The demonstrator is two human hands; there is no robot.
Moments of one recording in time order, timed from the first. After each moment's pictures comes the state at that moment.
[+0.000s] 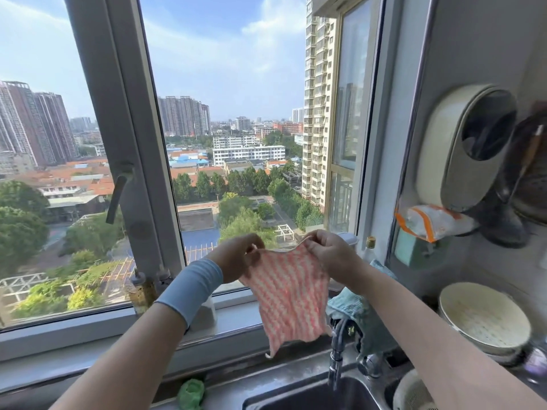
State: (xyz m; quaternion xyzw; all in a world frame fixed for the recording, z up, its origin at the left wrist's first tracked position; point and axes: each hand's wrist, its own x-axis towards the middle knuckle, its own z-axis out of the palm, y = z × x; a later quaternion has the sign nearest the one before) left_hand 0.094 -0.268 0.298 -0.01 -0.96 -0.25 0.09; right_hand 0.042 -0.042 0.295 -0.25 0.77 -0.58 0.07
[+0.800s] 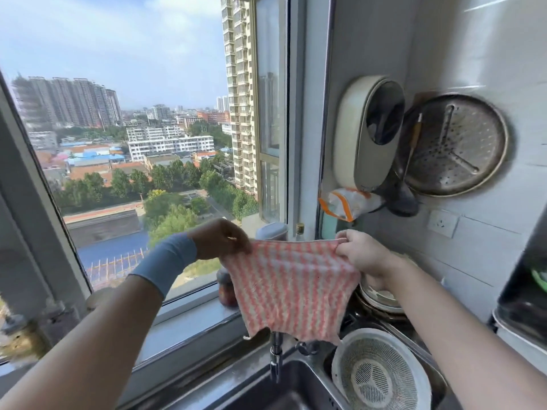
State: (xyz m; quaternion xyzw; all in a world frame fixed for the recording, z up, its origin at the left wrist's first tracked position) left_hand 0.010 -0.193 0.327 -0.18 -0.94 -0.29 -0.04; right_hand 0.014 0.121 0.276 0.00 0.82 -0.58 0.03
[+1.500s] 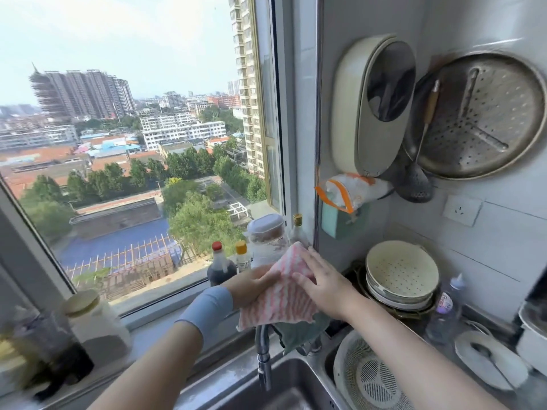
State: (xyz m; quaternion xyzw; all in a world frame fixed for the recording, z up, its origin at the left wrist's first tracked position) left_hand -0.034 -0.107 0.192 -0.11 -0.89 -0.40 -0.20; right_hand -0.037 0.116 0.164 -0.15 0.93 -0.32 0.02
